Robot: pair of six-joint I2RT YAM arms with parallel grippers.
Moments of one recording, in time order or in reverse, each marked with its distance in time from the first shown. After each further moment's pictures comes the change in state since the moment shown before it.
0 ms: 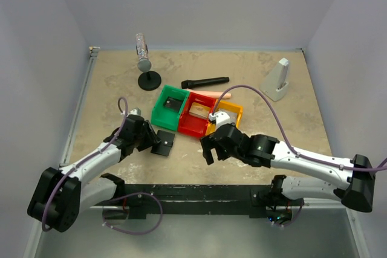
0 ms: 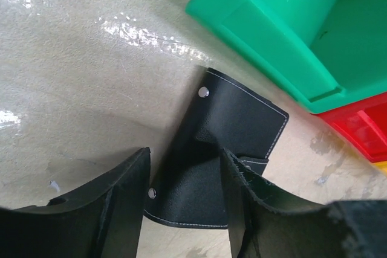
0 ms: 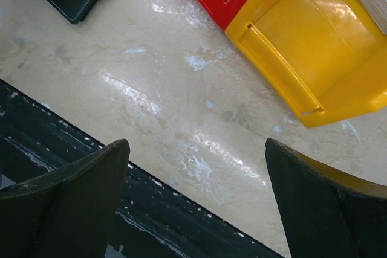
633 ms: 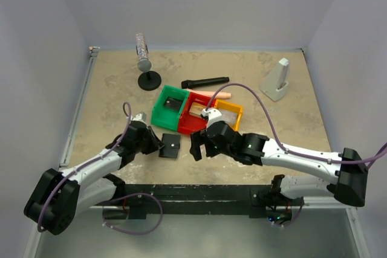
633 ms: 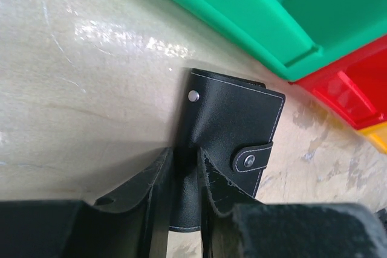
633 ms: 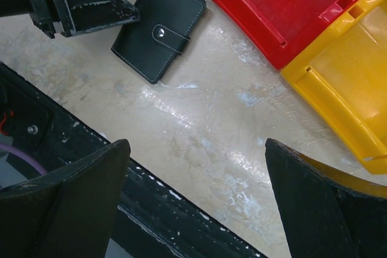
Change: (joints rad) left arm -0.067 0.003 -0.092 0.166 0.058 -0.022; right arm 0.008 0.102 0.018 0.209 -0.047 0.073
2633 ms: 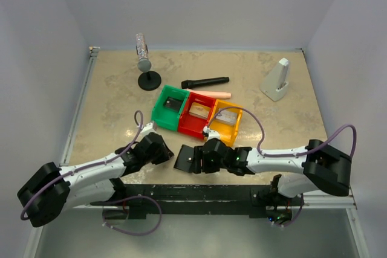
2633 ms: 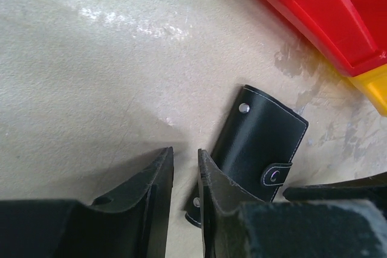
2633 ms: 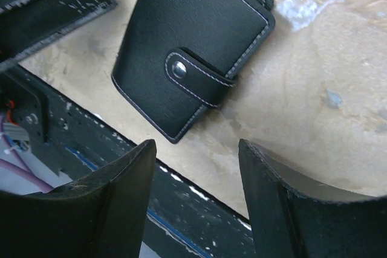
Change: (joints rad) left arm -0.372 -0.030 0.001 -0.075 -0.222 -0.263; right arm 0.047 0.176 -0.279 0.359 -0.167 0.378
